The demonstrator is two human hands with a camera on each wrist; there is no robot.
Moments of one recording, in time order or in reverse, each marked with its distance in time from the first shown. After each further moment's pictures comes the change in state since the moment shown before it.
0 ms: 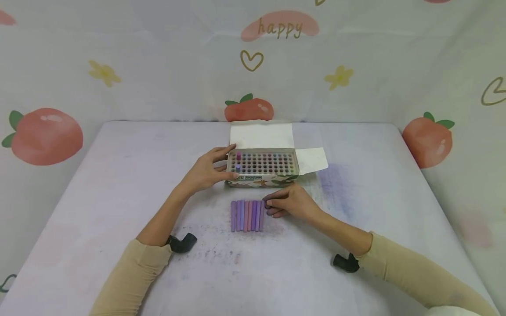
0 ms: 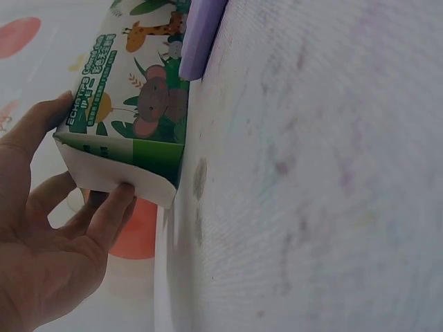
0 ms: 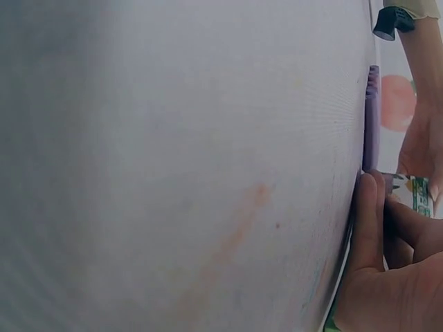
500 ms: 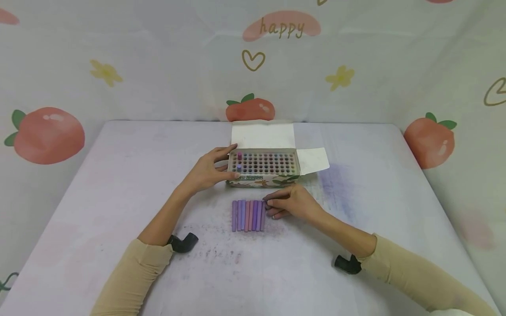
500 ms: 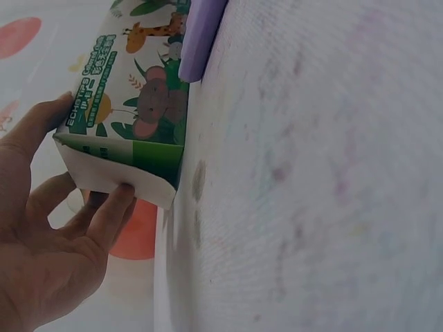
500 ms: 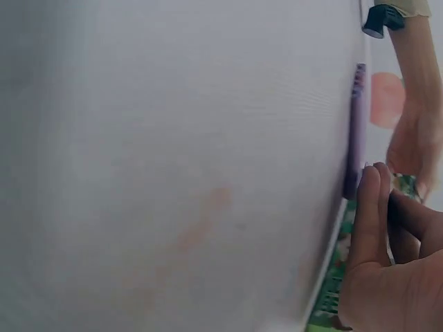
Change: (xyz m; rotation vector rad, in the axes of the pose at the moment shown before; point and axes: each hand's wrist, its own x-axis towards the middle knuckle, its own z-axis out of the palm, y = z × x) left_hand -0.002 0.001 0.000 -0.005 0.007 0.007; right_hand -0.005 -0.008 0.002 -0.007 -0.007 -0.009
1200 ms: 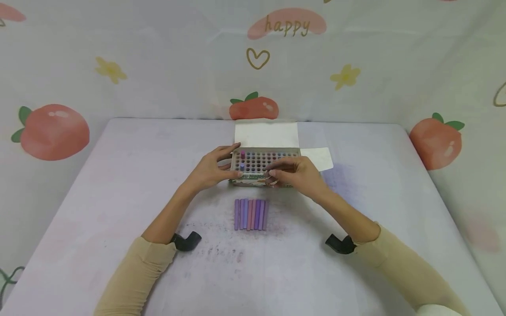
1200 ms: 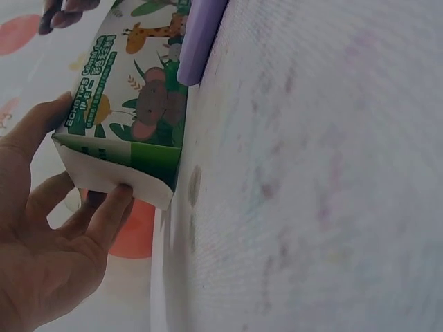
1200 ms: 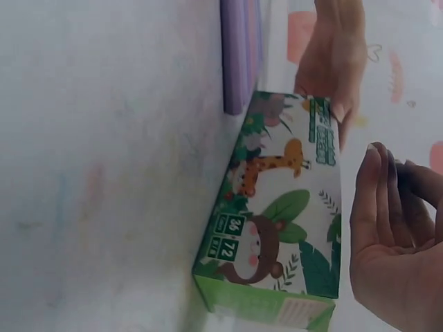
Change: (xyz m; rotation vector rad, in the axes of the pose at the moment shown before) left_hand 0.002 -0.006 0.001 -0.036 0.003 0.010; right_hand 0.009 -0.050 -0.019 -0.049 0.031 -0.371
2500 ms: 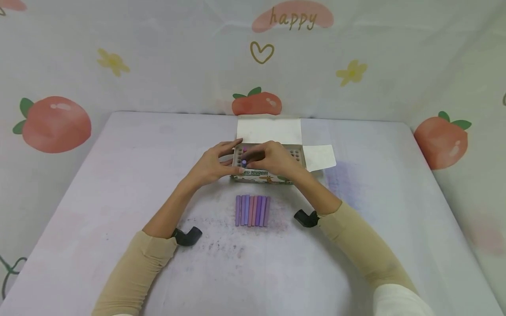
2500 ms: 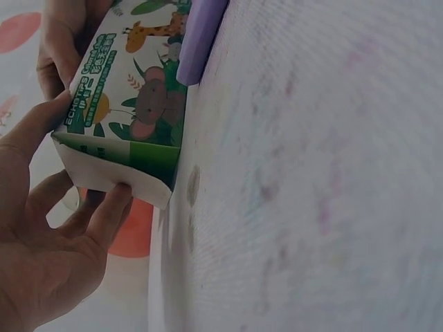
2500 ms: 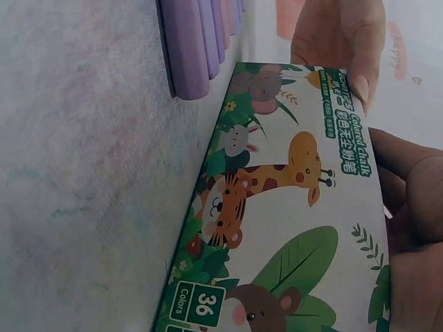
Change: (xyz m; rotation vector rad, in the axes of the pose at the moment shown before) left_hand 0.000 0.000 -0.003 0.026 -0.015 0.005; right_hand 0.074 0.001 0.026 -0.428 -0.169 -0.040
